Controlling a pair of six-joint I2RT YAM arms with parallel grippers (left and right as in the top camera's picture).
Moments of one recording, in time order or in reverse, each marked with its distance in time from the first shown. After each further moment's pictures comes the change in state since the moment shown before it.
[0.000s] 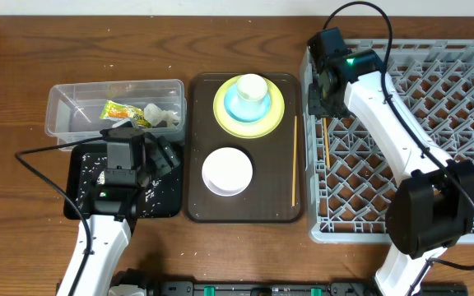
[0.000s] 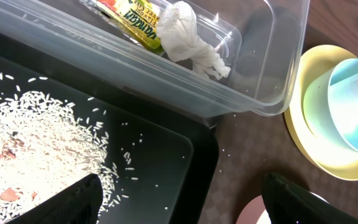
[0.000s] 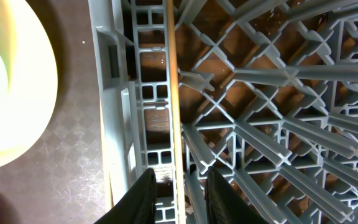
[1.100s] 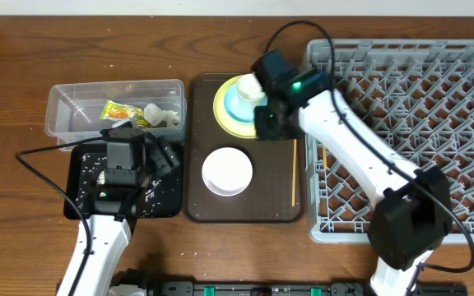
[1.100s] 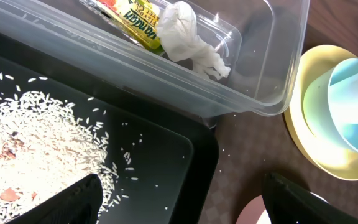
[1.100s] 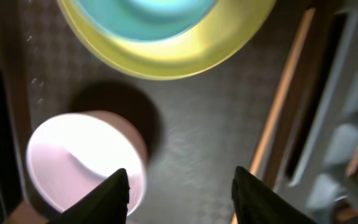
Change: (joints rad) left arm 0.000 0.000 0.000 0.000 0.000 0.000; right arm 0.275 0.000 0.000 0.004 -0.249 0.163
